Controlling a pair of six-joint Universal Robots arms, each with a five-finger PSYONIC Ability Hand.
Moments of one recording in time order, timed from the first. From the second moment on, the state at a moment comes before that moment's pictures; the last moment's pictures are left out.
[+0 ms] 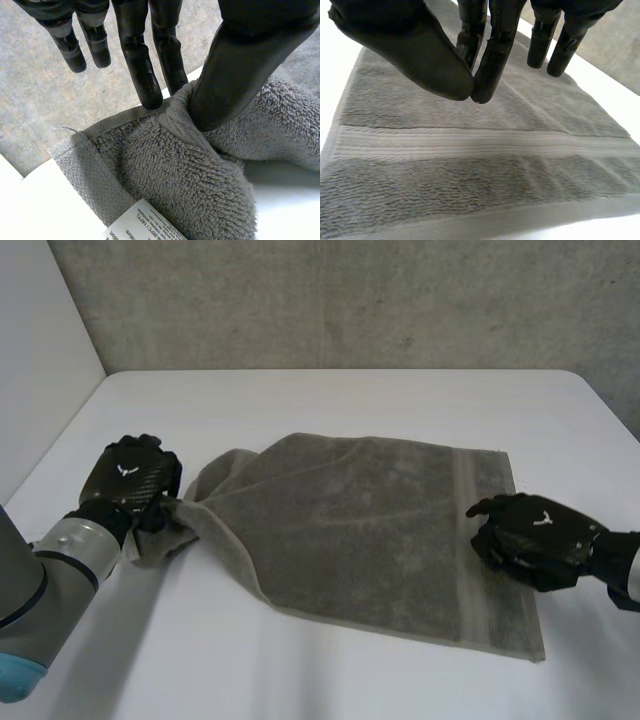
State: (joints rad) left arm 4.51 -1.76 -1.94 3.54 -1.37 3.41; right arm 1.35 -1.16 1.73 0.40 0.55 2.05; left_hand 1.02 1.02 0.23 0.24 0.84; right_hand 1.34 1.31 0.23 0.25 1.17
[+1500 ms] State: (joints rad) left arm 4.48 -2.08 -1.34 3.25 -1.53 3.25; right arm 1.95 -1.27 1.86 -0.09 1.36 2.84; left_hand 1.29 1.32 0.23 0.24 1.14; right_hand 0.40 0.42 0.23 0.25 0.18
